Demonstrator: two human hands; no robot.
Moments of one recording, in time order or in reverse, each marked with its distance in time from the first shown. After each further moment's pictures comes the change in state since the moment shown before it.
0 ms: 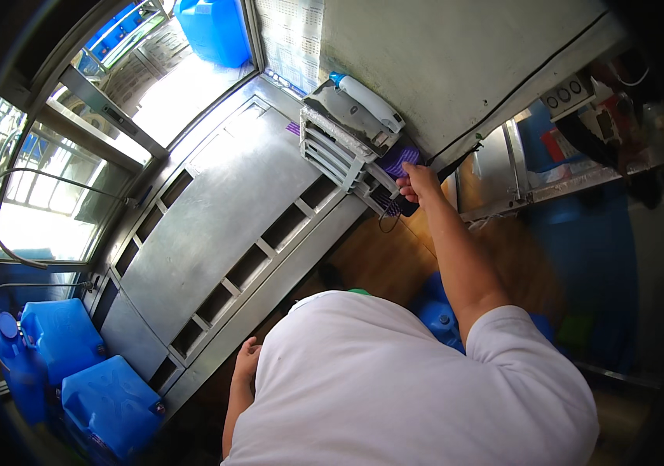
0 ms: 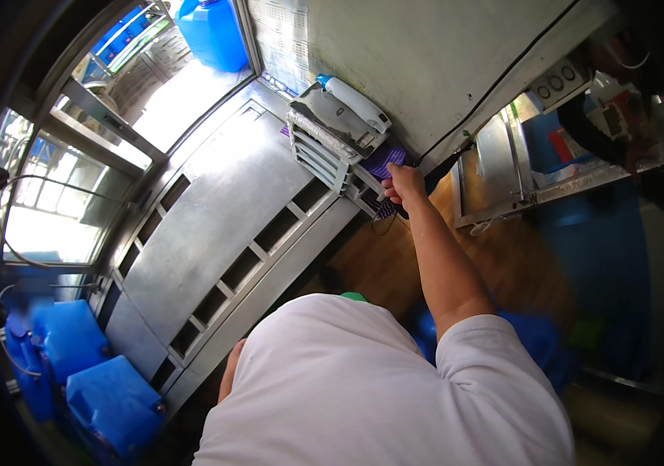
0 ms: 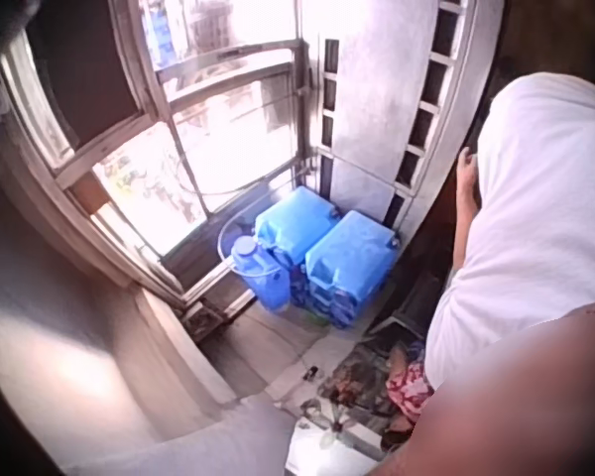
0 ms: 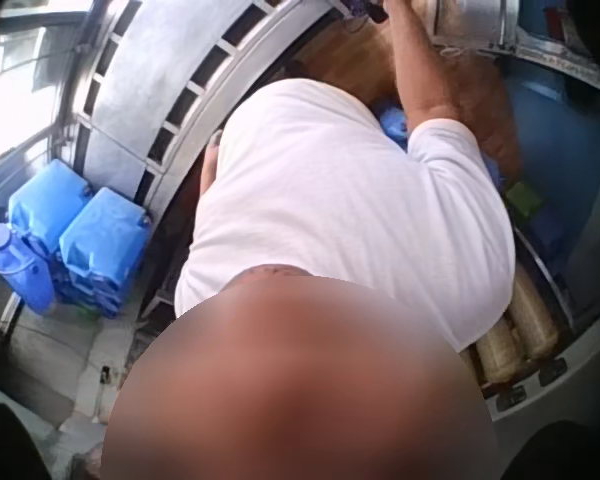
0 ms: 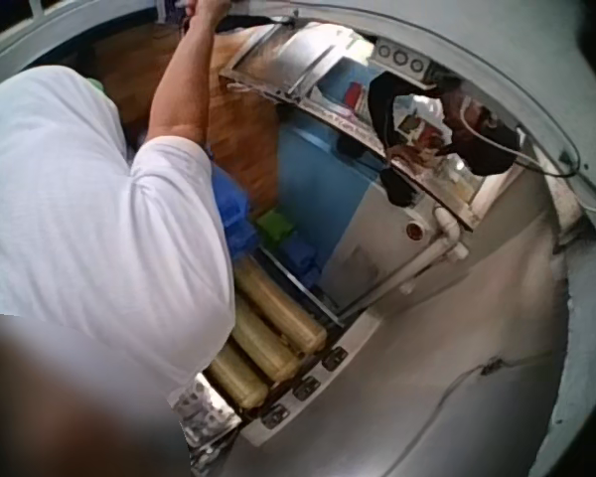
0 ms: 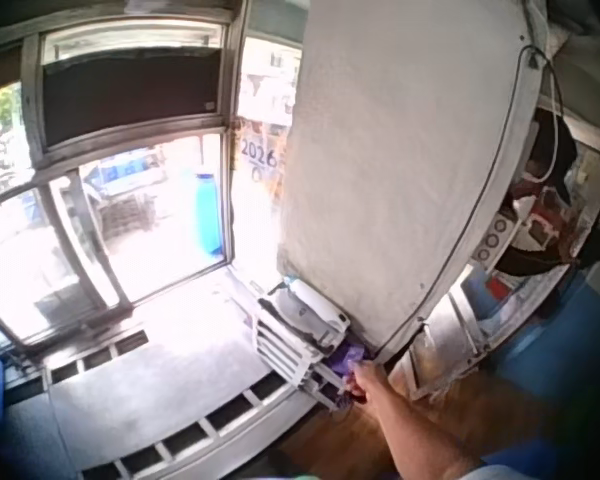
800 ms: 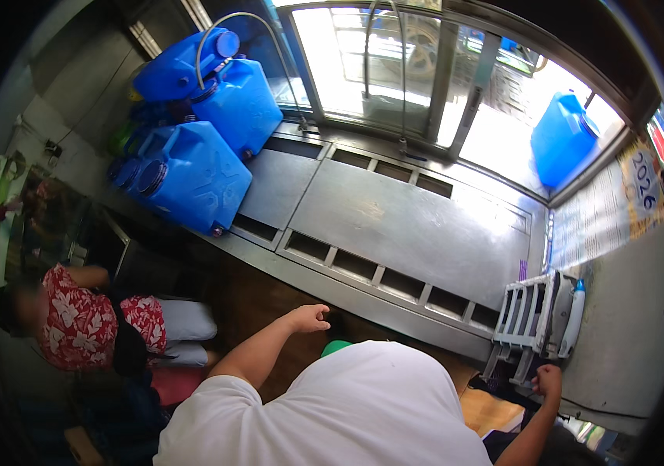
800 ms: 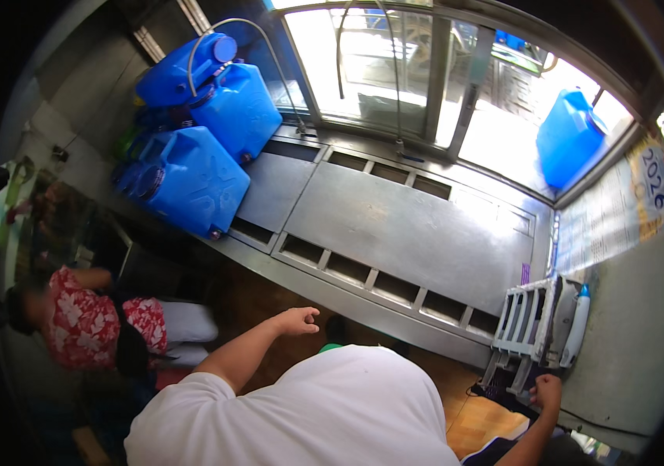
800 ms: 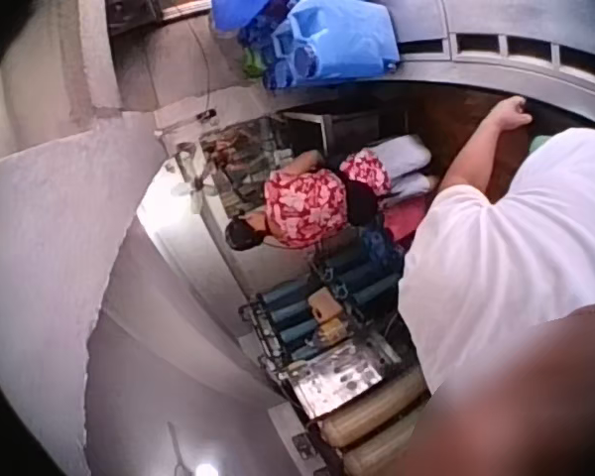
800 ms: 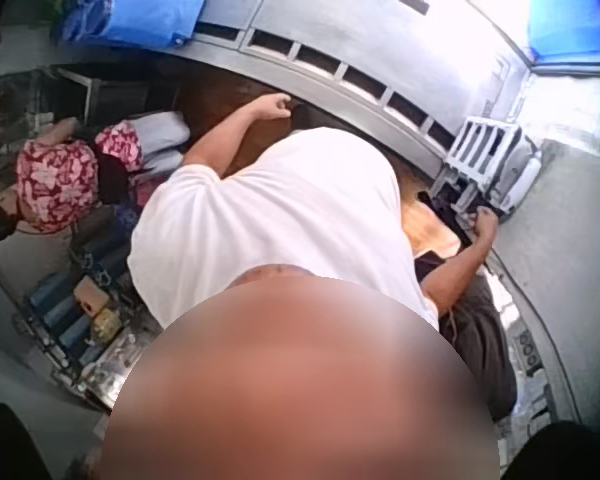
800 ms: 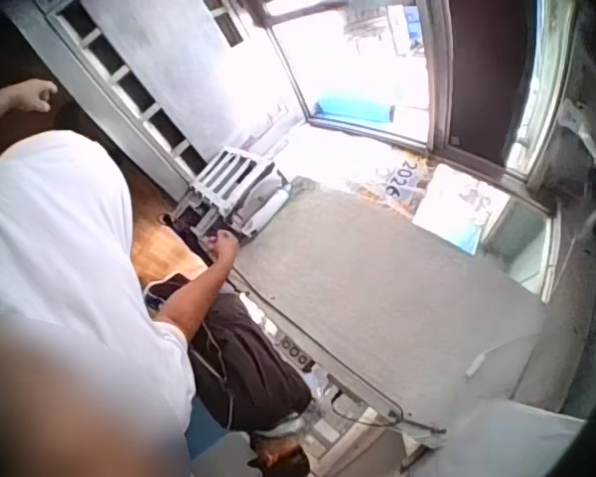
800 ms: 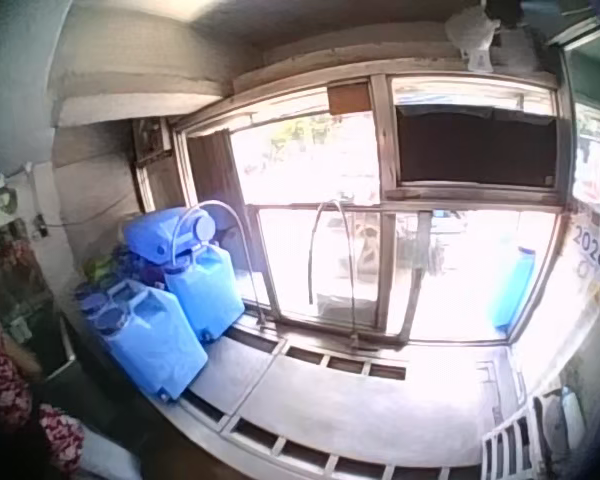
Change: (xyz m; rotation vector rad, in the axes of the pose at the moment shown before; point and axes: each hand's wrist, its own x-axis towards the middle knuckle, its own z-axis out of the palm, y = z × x) left_hand -0.077 0.020 -0.007 0.209 0.286 -0.002; right_hand 0.072 -0.052 -0.013 -1.040 -0.385 -0.346
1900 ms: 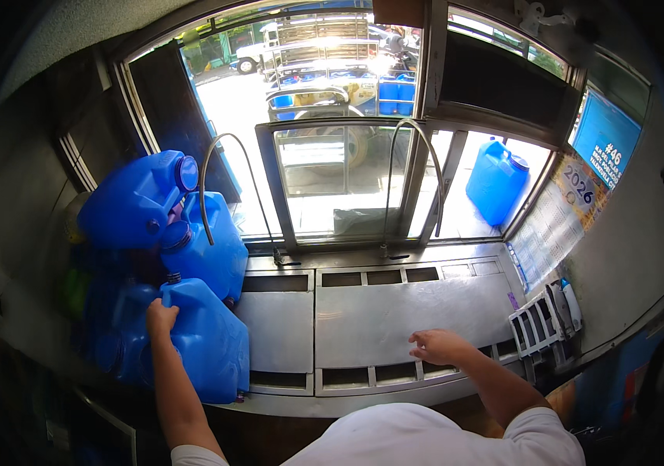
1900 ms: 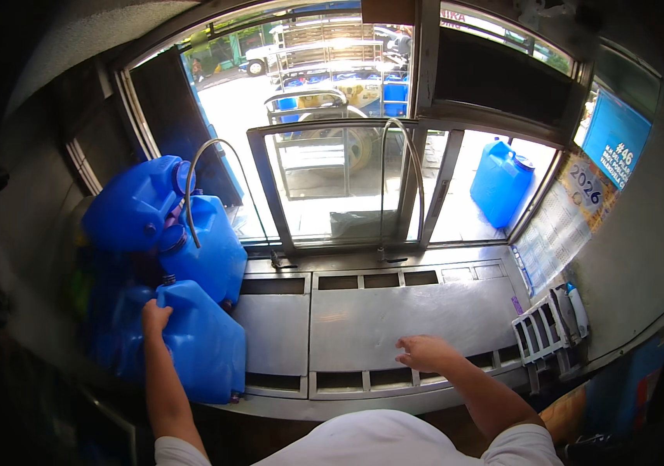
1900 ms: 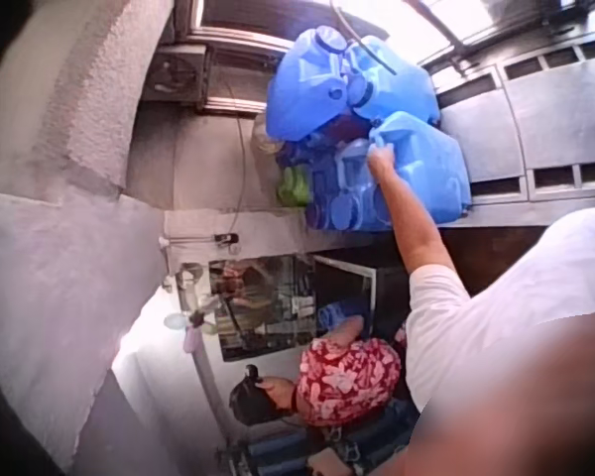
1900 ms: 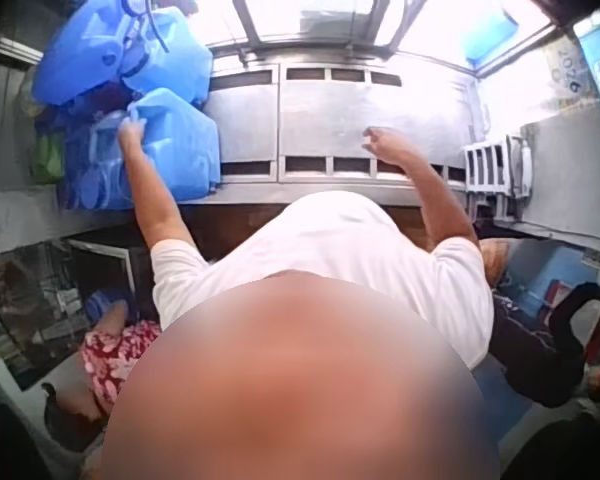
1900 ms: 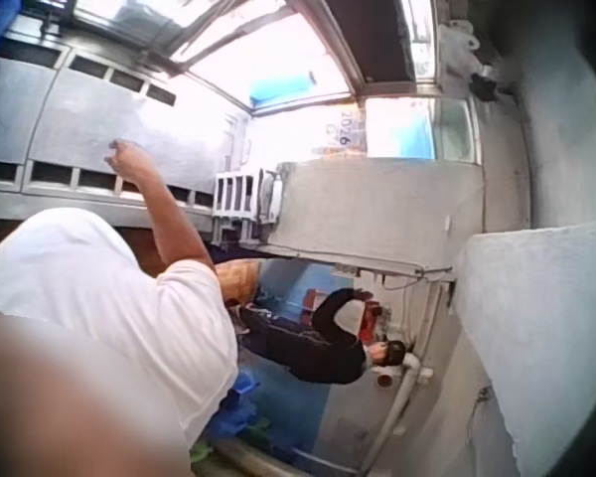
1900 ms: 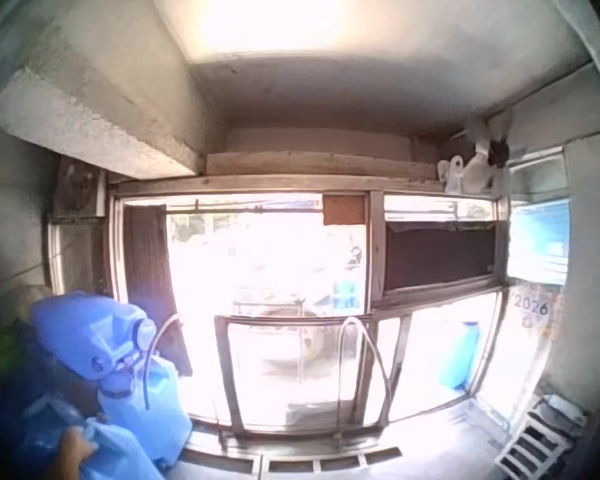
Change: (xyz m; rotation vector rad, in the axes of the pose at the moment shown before) left_hand -0.009 -0.161 -0.601 0.154 1.118 -0.199; right_hand -0.184 -0.512 0.309 -0.559 -0.230 -0.821
